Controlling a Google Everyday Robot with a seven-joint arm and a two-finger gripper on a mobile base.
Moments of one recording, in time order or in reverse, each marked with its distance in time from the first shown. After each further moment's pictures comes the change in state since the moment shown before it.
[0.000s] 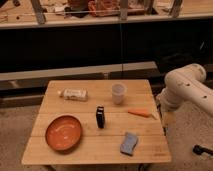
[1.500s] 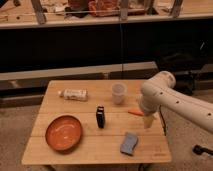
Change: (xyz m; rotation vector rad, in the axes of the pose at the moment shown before) arm -0.095 -0.005 0.042 0.034 -0.038 -0.219
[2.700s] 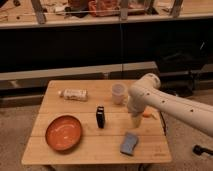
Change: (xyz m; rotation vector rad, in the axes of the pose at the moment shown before) arm -0.050 -0.016 0.028 0.002 -0.067 -0.097
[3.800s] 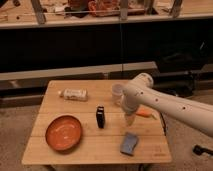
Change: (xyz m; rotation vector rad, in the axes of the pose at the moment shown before) arm -0.035 -0.016 0.009 0.008 -0.050 -0.043
